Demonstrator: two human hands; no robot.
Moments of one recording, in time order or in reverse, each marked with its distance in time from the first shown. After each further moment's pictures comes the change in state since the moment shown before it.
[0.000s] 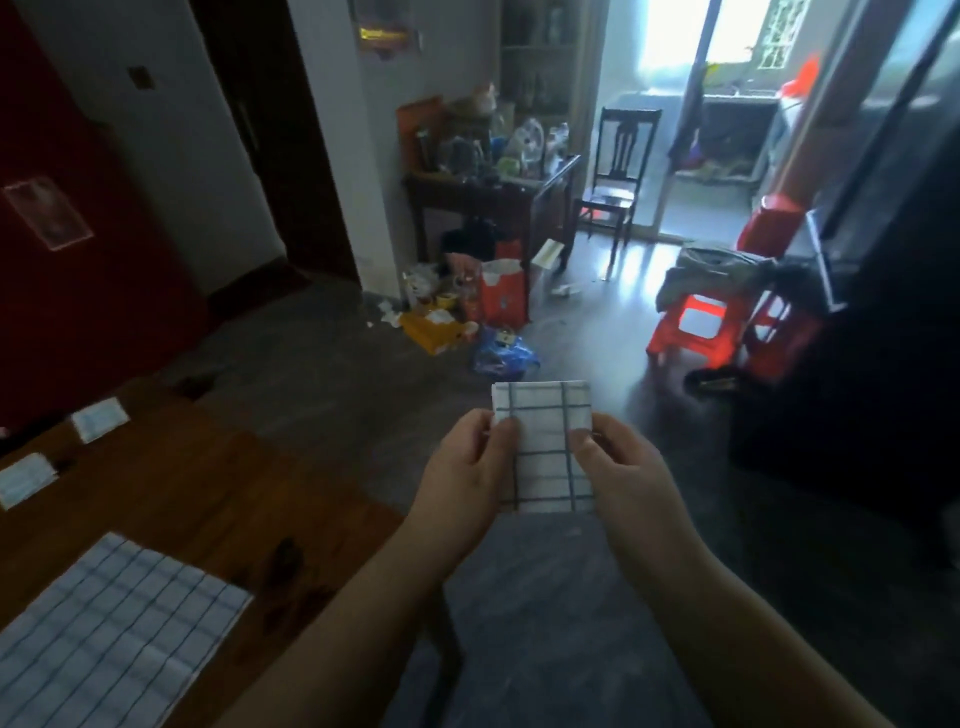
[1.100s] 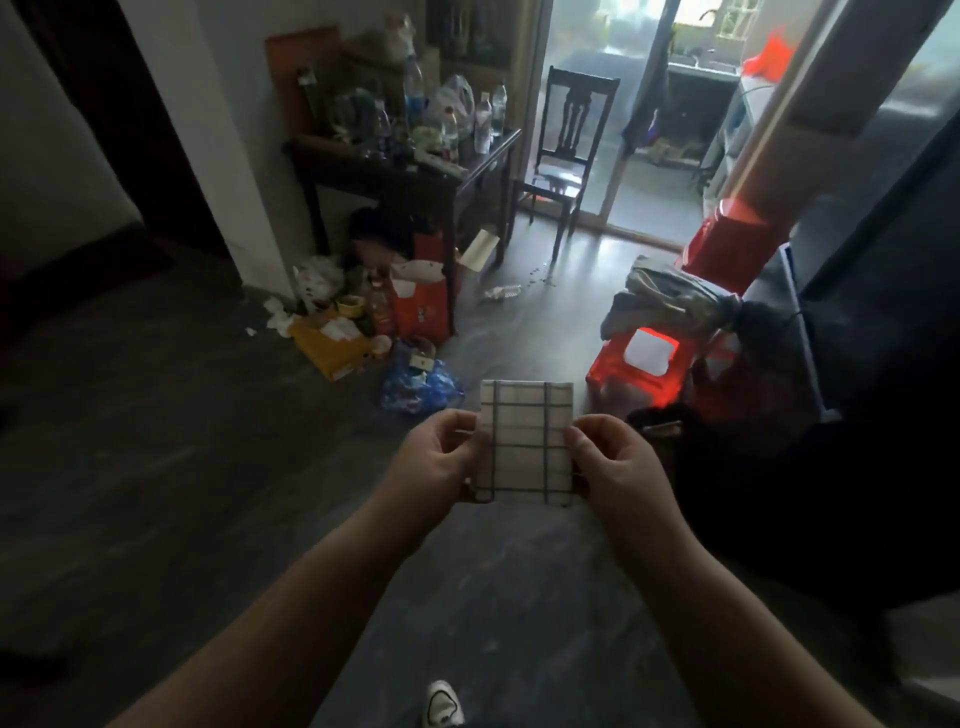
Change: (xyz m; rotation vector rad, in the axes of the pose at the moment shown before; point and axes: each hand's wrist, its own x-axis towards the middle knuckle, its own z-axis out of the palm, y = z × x) left_hand 0.531 0.013 0.141 -0.376 -0.191 -0.220; right_hand 0.532 0.014 -0.133 -0.084 0.127 0.087
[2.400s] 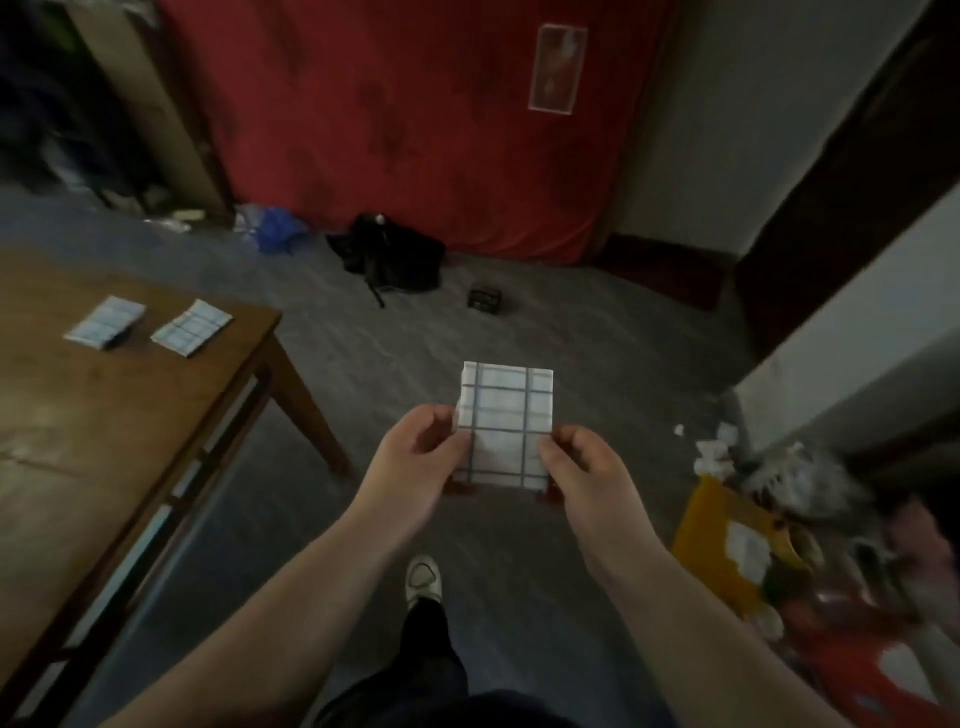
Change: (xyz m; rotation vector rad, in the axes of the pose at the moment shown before) left_hand 0.201 0.038 -0.530 -0.392 1.475 0.004; right_hand 0.321 -0.104 0.703 -0.384 -1.341 -0.018
